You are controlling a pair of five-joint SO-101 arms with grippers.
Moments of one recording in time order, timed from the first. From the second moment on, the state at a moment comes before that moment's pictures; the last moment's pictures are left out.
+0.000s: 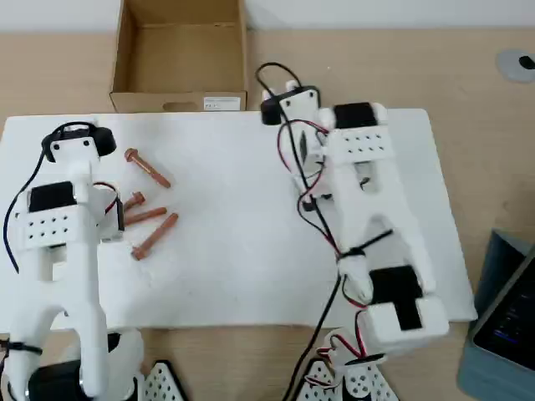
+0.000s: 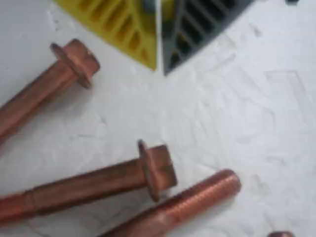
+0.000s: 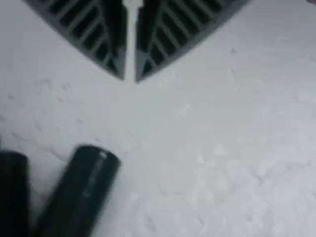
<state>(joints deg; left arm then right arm) -15.5 -27.7 39.4 74.0 -14.4 -12.9 4.6 2.6 89.5 10.7</state>
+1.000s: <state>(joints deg) -15.5 -24.2 38.9 74.0 -14.4 -13.6 20.4 -2.2 81.8 10.7</state>
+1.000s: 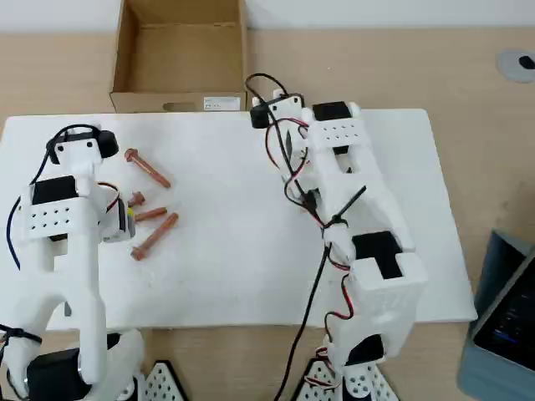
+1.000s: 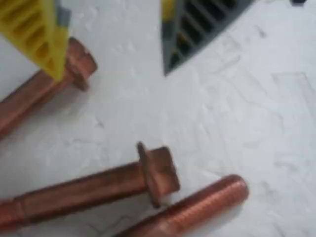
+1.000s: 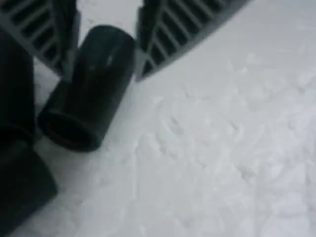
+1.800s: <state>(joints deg) -15.5 -24.2 38.9 74.0 -14.4 -13.8 24.8 -2.4 81.7 10.7</state>
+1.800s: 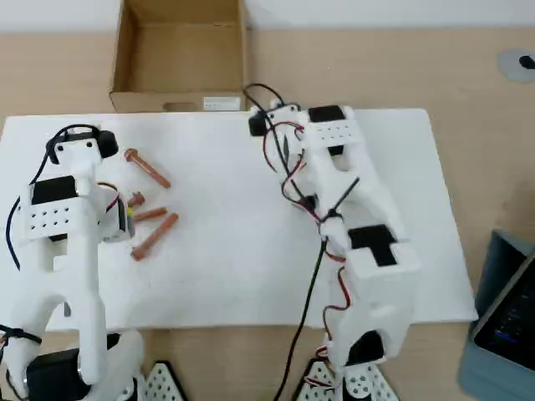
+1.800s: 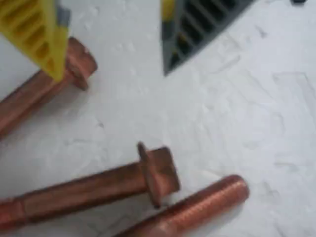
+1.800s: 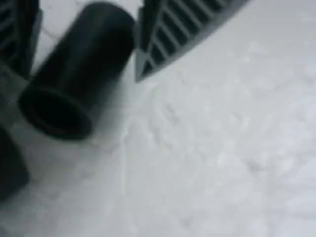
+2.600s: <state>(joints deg) -15.5 -24.2 38.9 76.8 -14.4 -13.6 19.9 -6.6 89.1 10.6</state>
